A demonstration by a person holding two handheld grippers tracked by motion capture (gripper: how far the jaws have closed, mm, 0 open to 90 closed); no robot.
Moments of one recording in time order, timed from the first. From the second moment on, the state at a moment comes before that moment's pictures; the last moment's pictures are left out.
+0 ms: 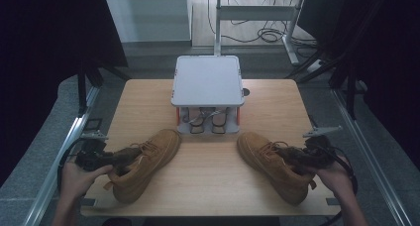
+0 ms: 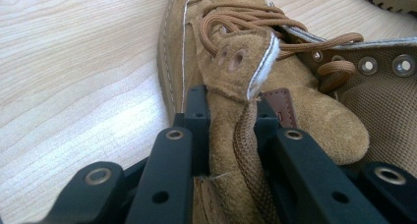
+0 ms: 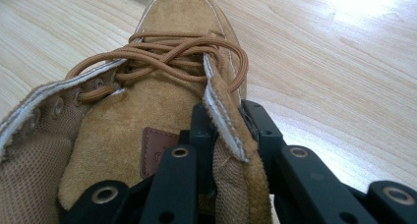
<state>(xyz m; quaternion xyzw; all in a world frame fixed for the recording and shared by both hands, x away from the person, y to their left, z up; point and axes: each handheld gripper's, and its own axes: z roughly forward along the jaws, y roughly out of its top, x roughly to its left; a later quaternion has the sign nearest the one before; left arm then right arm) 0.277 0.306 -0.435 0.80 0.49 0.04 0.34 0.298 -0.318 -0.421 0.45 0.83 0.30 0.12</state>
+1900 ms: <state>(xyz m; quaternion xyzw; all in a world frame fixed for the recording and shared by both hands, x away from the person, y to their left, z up) 0.257 0.332 -0.419 0.73 0.50 0.05 0.45 0.282 -0.342 -0.403 0.47 0.76 0.43 0.12</state>
